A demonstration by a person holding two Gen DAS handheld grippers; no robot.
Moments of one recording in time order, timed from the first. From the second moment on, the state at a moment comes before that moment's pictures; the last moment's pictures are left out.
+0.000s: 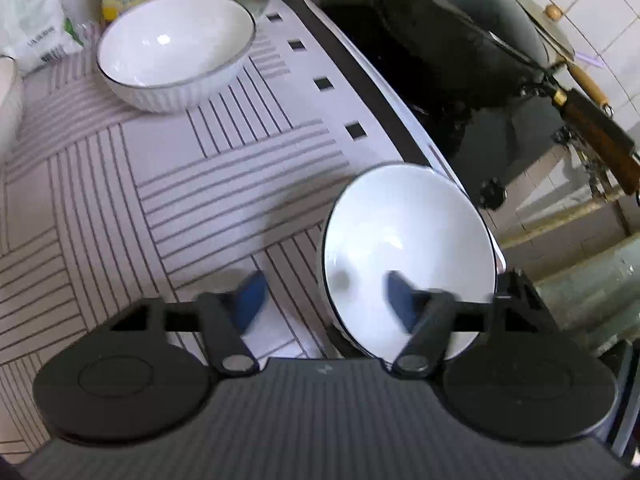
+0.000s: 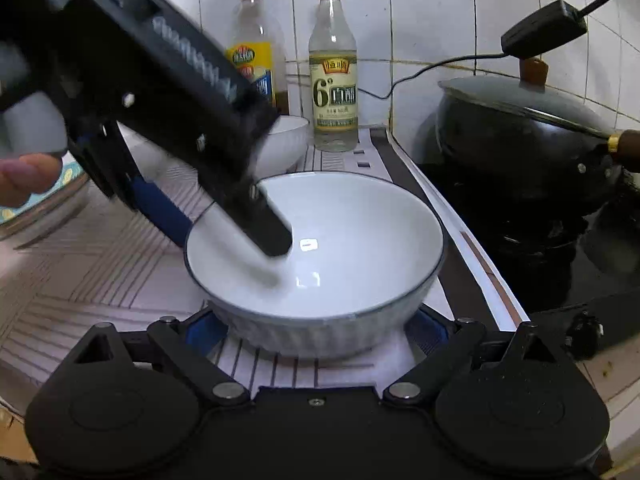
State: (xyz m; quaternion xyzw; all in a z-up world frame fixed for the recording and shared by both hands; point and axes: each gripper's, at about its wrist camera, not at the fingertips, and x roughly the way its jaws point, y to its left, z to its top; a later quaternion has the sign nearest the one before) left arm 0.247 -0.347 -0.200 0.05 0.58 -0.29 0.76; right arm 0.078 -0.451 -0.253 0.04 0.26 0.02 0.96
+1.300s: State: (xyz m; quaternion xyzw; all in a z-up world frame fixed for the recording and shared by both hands) left arm 0.250 -0.165 -0.189 -0.05 0.59 -0.11 0.80; right arm 0.177 -0.309 -0.226 -0.12 0.27 0.26 0.92
